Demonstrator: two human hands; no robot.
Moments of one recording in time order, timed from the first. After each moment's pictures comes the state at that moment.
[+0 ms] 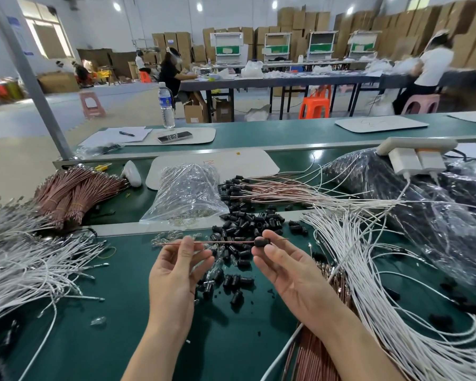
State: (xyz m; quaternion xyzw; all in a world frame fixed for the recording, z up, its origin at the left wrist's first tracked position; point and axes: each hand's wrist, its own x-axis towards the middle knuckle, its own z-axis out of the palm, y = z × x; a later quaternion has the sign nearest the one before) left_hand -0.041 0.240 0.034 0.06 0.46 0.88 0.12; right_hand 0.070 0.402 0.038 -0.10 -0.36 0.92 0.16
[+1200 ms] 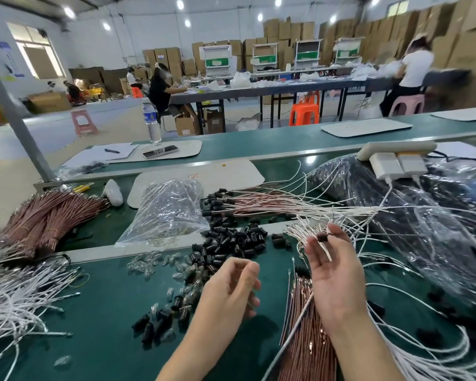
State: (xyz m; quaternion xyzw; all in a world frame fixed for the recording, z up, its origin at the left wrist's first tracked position) left_hand 0.000 0.301 0.037 0.32 0.69 0.62 0.21; right_hand 0.090 0.460 0.043 -0.17 -0.27 0.82 0.47
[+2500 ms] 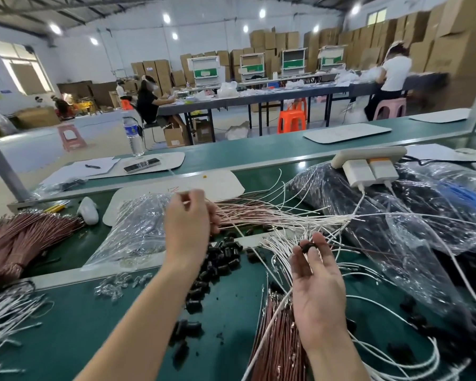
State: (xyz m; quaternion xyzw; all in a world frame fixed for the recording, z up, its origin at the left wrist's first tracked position) left_hand -0.048 0.384 0.132 0.20 0.69 0.69 0.05; right_hand 0.097 0.480 0.040 -0.17 -0.17 0.86 0.46
